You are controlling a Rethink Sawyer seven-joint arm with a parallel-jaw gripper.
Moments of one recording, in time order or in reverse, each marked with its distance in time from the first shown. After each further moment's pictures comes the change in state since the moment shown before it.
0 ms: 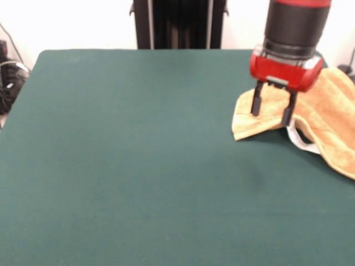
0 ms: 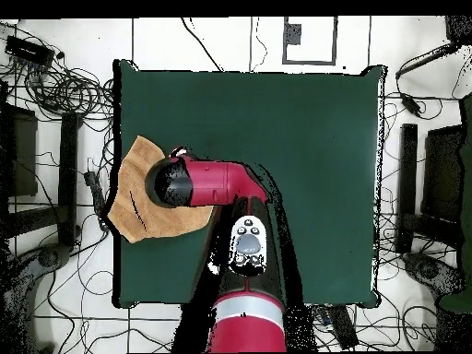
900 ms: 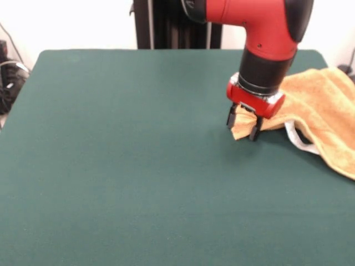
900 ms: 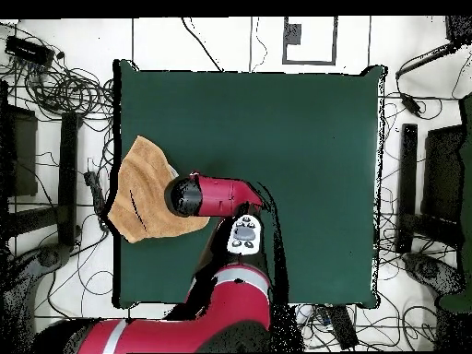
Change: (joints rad) arm 0.035 0.177 -0.080 0.005 0.075 -0.015 0.000
